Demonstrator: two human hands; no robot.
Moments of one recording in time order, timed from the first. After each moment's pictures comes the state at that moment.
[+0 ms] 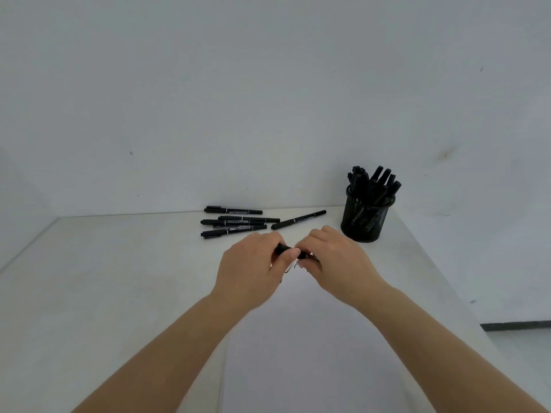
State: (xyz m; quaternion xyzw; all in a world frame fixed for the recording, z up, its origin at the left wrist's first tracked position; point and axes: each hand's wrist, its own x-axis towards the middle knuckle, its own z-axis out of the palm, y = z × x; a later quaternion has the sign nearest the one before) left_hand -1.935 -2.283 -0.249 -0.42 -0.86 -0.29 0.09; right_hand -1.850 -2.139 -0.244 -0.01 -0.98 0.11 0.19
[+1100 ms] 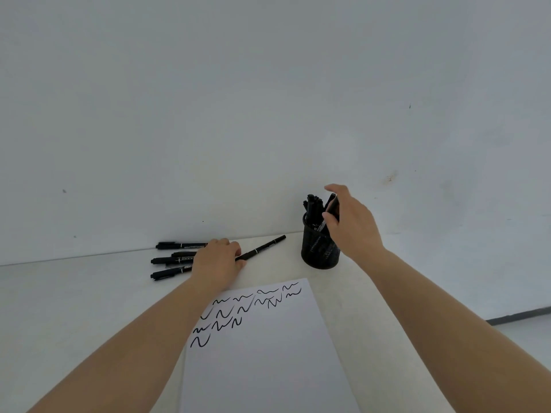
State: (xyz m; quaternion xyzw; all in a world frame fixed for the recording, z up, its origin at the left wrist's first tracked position) left_hand -2.047 -2.199 -0.297 -0.39 -0.91 -0.08 0.07; right_hand -1.870 -2.019 -0.213 -0.22 -0.90 0.18 0.33
